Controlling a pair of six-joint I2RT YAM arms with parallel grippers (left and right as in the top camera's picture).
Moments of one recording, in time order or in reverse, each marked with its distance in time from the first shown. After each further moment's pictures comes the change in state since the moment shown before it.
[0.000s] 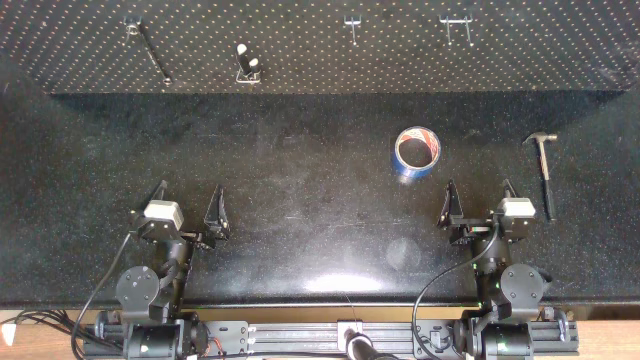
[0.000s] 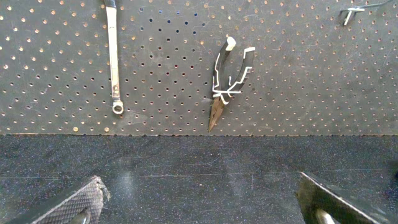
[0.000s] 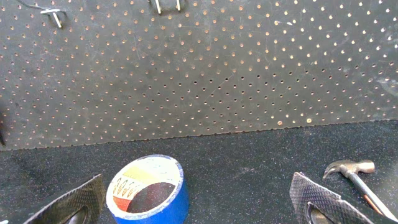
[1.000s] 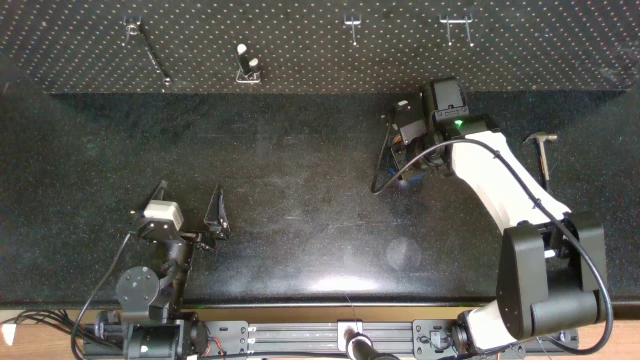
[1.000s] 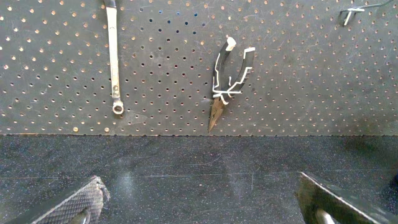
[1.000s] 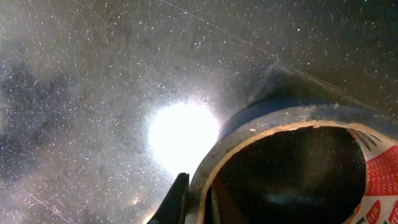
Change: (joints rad) left arm 0.000 -0.002 0.001 -0.001 0.000 0.000; right arm 0.203 1.707 1.058 -0.602 -0.303 -0.325
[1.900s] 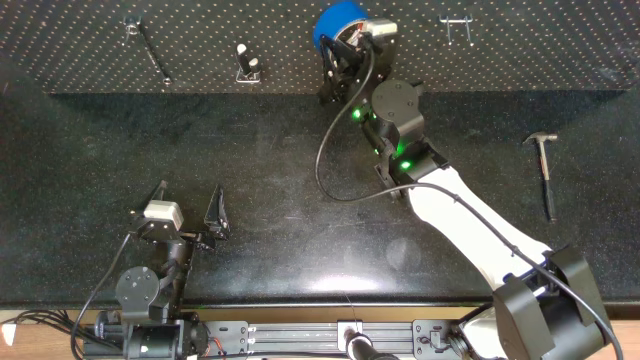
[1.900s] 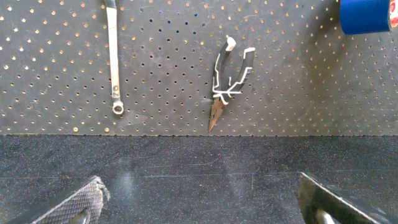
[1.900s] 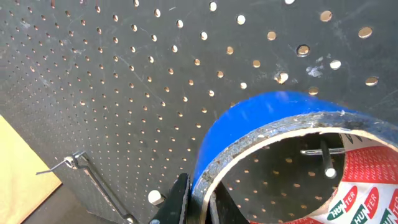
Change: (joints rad) left arm 0.000 -0.001 0.000 0.000 0.000 0.000; right arm 0.329 -0.130 -0.093 1.284 0.365 0.694
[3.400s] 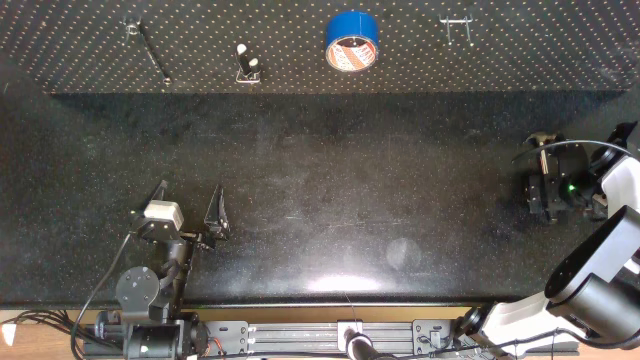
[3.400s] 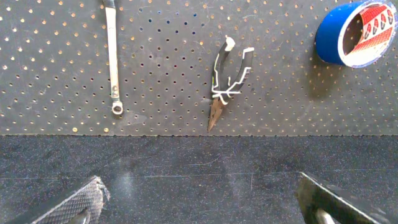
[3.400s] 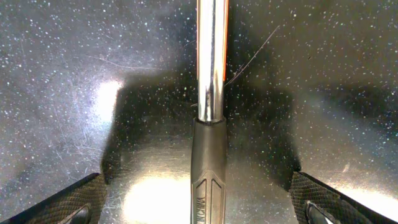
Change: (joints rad) left arm -0.002 0.000 0.000 0.000 0.001 0.000; right arm -1.165 0.177 0.100 -1.422 -0.097 -1.165
